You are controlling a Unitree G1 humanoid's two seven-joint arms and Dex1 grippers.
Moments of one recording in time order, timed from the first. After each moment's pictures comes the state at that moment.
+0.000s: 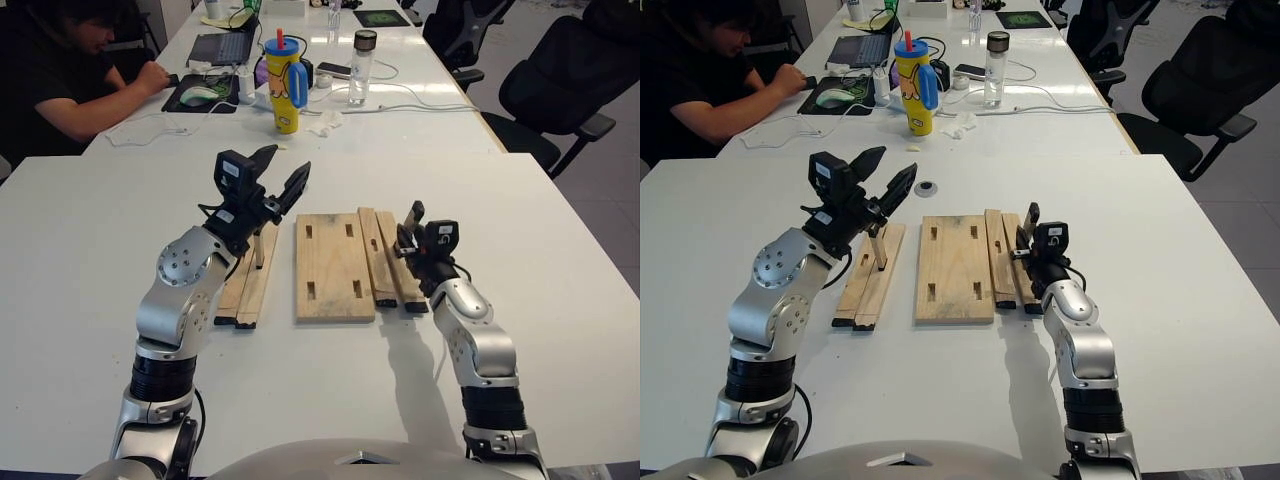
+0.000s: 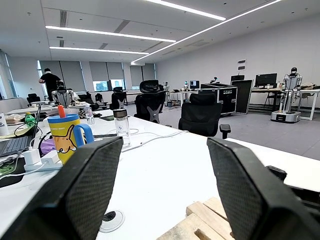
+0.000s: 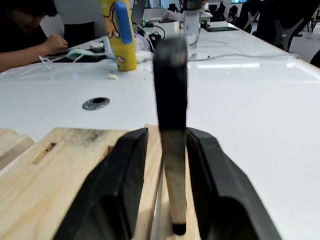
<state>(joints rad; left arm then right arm) -0.31 0.24 -0.04 -0.36 -0.33 0.37 -0.36 -0.14 -0.15 -0.04 -0.21 0.20 0.40 0.13</state>
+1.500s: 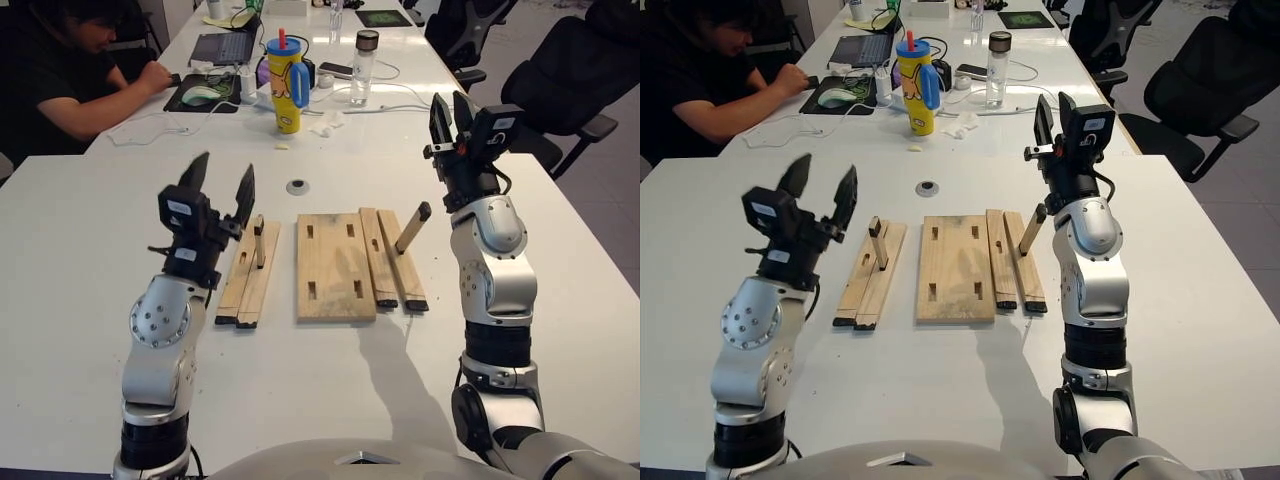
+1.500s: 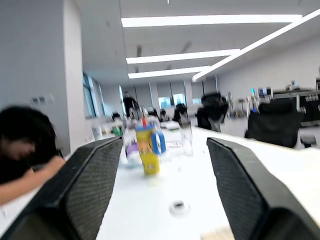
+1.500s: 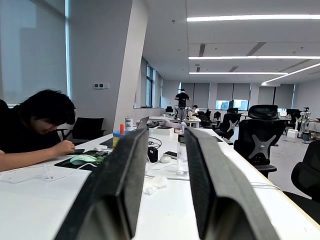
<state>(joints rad) 0.01 0.18 -0.02 -0.60 -0.10 0.24 -0.17 -0.44 -0.16 -0.11 -0.24 0.18 0.26 0.09</state>
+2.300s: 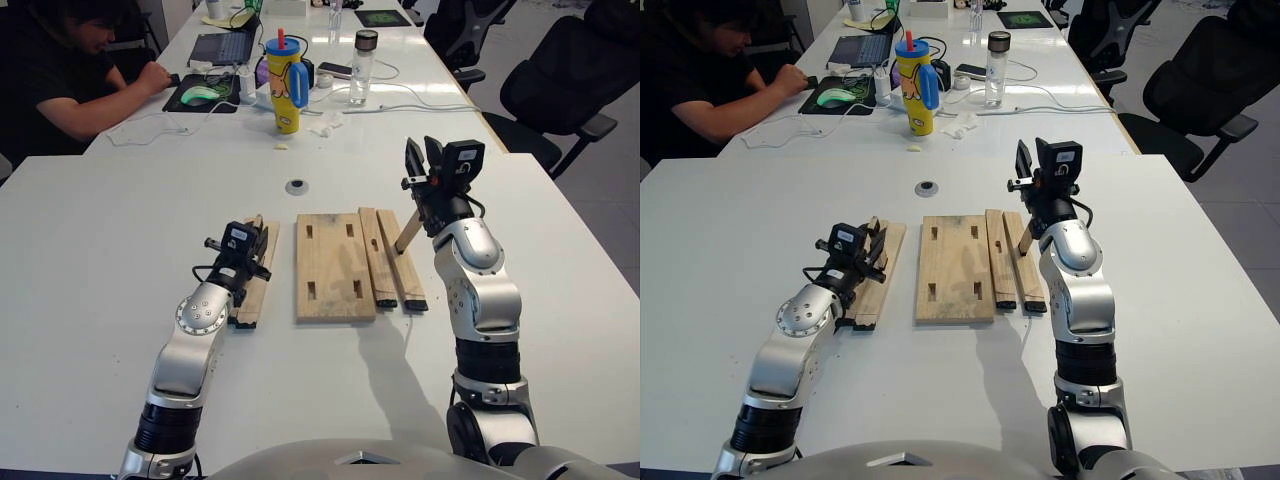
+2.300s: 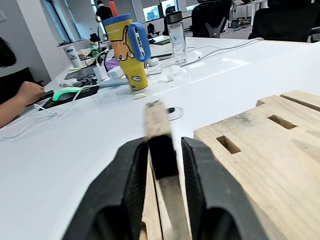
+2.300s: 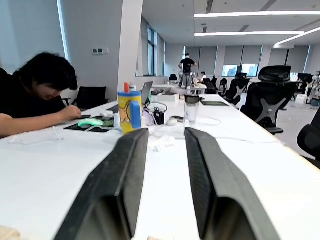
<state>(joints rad) -0.04 0.20 -0.11 -0.37 0.05 0.44 -0.16 -0.37 -0.12 -0.07 -0.22 0.17 0.39 0.08</state>
